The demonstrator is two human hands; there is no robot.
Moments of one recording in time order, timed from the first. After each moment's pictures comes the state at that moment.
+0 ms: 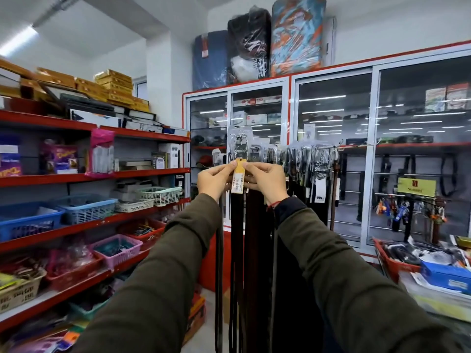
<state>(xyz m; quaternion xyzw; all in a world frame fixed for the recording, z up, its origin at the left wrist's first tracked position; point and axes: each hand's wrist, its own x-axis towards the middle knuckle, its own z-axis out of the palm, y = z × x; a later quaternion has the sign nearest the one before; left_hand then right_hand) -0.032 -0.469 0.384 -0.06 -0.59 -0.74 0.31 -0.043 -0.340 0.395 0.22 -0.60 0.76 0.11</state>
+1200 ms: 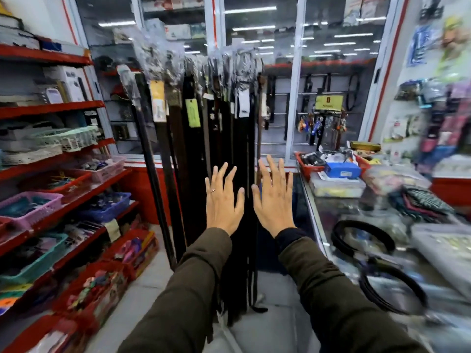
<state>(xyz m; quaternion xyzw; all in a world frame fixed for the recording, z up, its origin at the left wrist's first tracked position) -0.013 -0.308 0.150 -0.17 -0.86 -0.32 0.36 0.003 -0.172 0.159 0.05 -0.90 0.19 0.38</state>
